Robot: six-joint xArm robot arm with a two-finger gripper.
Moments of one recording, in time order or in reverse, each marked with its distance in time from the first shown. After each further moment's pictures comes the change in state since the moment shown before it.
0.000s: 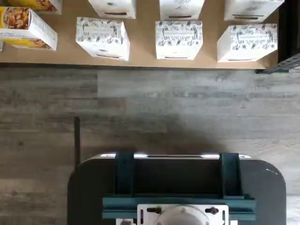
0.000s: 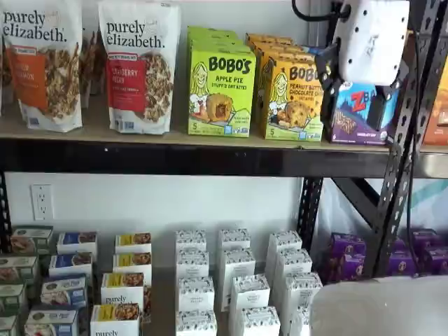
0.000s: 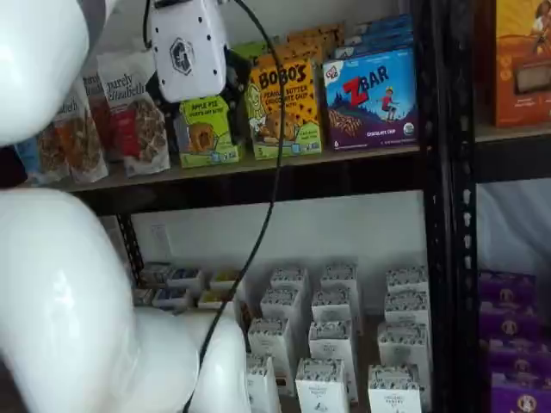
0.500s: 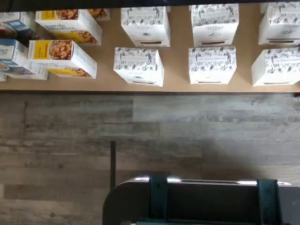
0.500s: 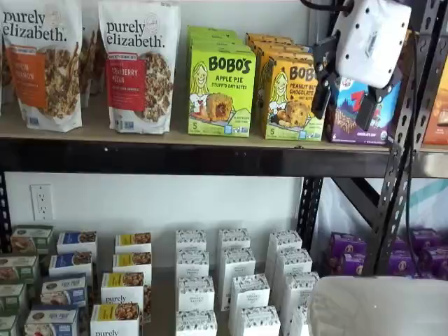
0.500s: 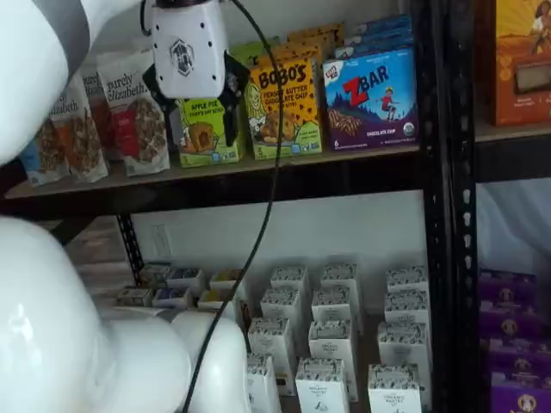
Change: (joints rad) arm -0.120 -0.050 0.046 0.135 -0.075 -0.076
